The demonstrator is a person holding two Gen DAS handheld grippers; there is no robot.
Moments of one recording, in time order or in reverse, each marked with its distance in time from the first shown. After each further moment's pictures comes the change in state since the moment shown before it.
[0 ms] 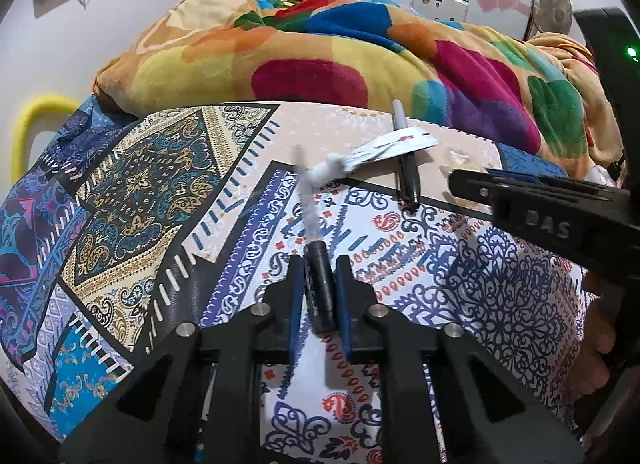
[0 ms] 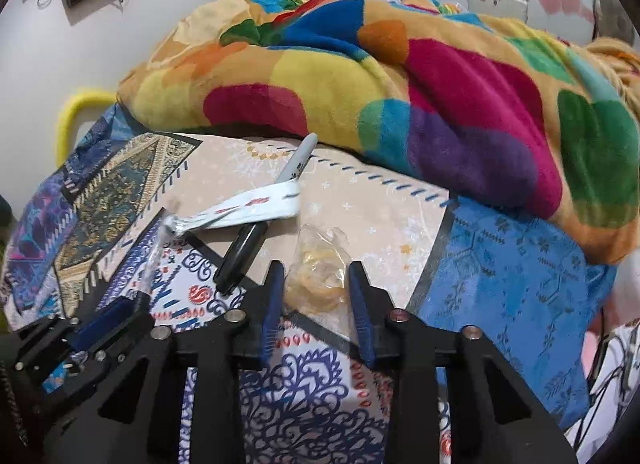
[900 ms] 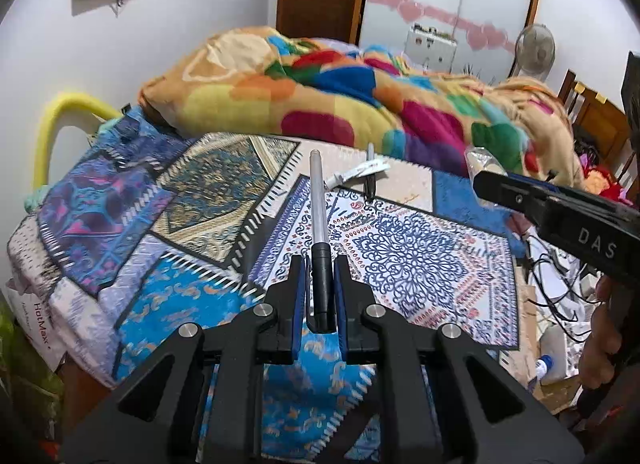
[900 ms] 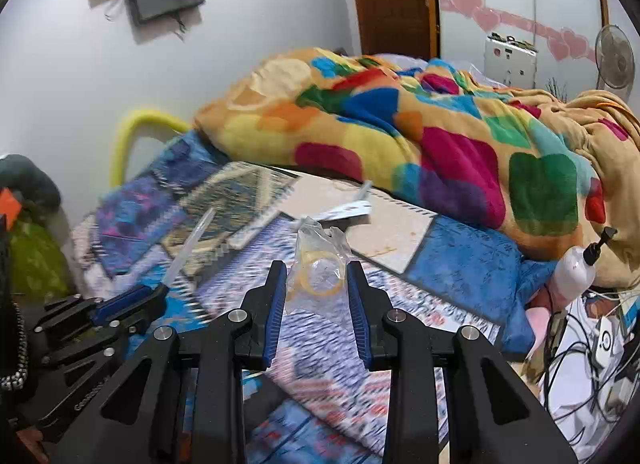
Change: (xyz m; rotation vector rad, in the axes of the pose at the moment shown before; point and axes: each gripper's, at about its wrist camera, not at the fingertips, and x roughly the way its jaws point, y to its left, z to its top) left arm -0.171 0.019 -0.045 -0.063 -0.115 -0.052; right arm -0.157 0.066 -0.042 -0.097 -0.170 0.079
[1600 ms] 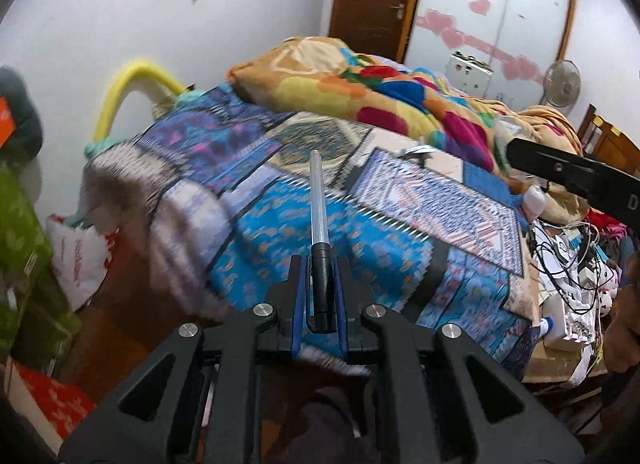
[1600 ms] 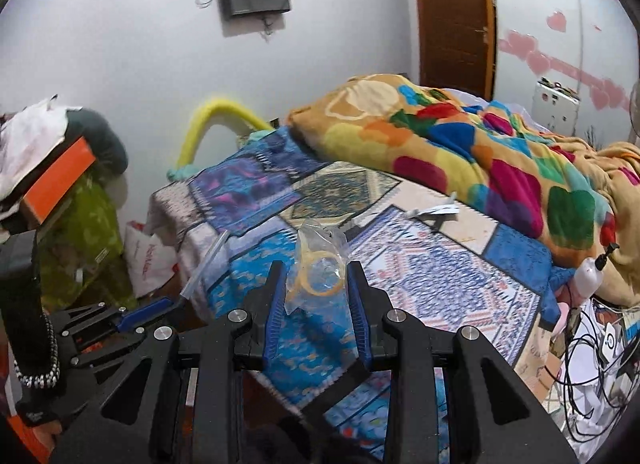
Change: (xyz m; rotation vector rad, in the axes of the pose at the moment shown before) left arm -0.128 0.082 -0.110 -0.147 -0.032 0.102; right arm -0.080 0.120 -0.054 -0.169 -0.043 0.114
